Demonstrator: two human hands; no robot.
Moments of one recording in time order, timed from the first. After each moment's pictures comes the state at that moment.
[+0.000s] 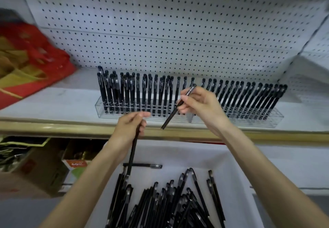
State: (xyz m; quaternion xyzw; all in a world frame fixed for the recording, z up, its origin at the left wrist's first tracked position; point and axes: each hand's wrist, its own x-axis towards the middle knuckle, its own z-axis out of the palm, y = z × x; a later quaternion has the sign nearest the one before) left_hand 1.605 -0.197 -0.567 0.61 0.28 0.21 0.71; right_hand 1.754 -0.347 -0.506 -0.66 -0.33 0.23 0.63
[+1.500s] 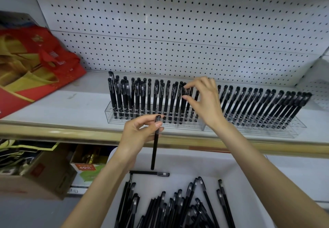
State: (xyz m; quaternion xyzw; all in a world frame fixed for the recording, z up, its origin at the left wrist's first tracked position) left_hand 1.605 -0.193 -0.559 0.60 0.25 0.25 0.72; right_hand 1.803 -0.286 -0.536 -0.77 -0.48 -0.19 0.38
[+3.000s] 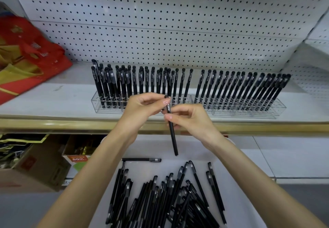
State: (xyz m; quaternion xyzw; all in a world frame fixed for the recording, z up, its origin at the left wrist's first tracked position) left_hand 1.627 -0.219 -0.527 0.66 0.19 0.22 0.69; right_hand 1.722 -0.350 -0.538 -0.67 -0.37 0.26 0.59
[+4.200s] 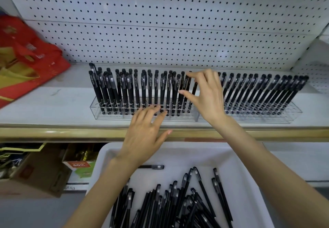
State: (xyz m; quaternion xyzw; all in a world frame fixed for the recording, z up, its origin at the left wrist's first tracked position) left_hand 1.637 -0.197 -0.595 0.98 0.14 0.13 0.00; right_hand 1.823 -0.304 -0.560 -0.77 -0.46 -0.31 0.31
